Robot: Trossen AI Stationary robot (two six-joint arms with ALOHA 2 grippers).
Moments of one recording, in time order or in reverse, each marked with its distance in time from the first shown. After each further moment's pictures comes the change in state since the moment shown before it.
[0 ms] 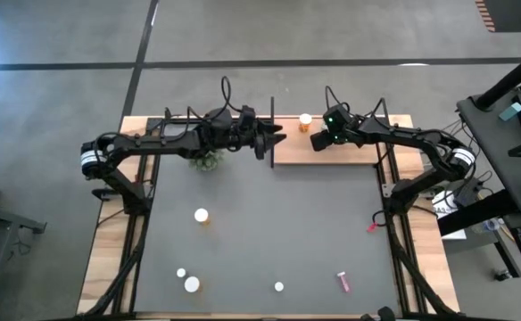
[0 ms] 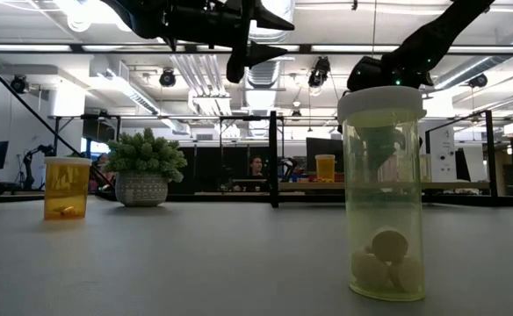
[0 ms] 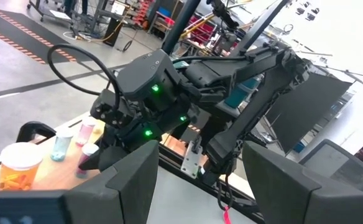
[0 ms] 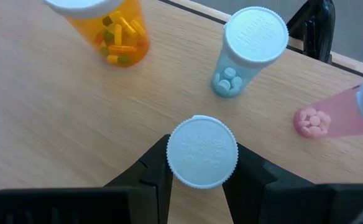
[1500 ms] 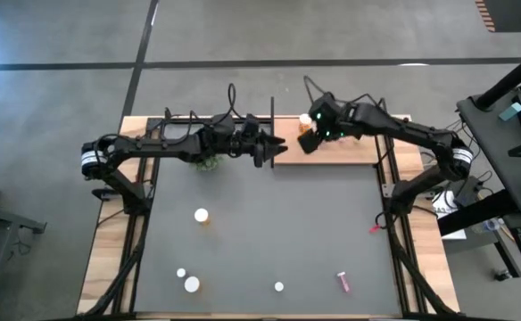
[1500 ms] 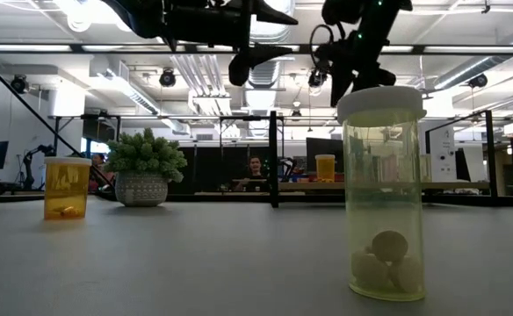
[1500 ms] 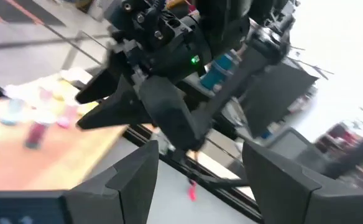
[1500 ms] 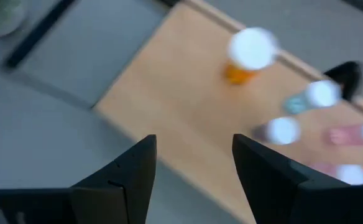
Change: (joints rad) left arm -0.043 0.002 -0.014 -0.017 0.086 -0.113; right arm 0.269 -0.002 0.518 -0.545 -0.001 0.063
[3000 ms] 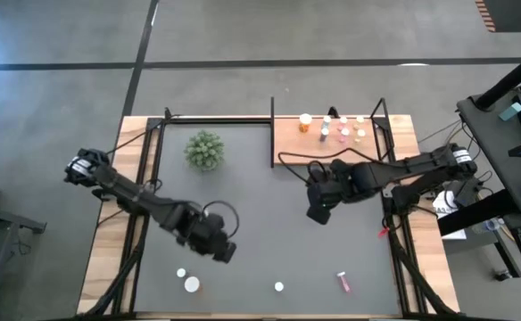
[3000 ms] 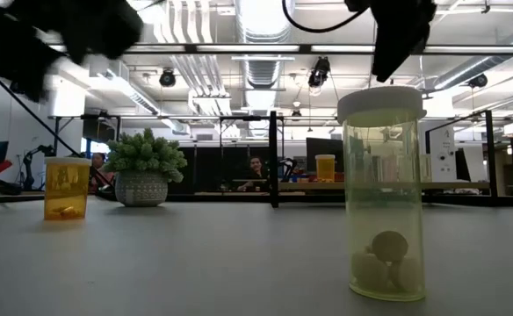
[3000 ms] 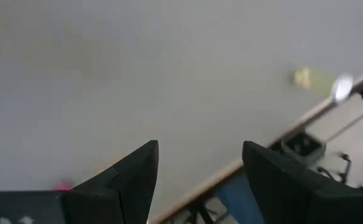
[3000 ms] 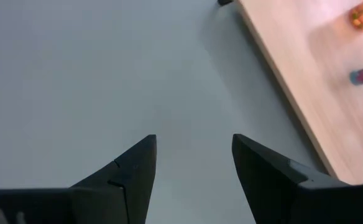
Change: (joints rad) left arm -0.747 -0.081 -0.015 -1.118 -0.123 -1.040; right arm 0.667 -0.001 -0.012 -0.247 0.158 0.212
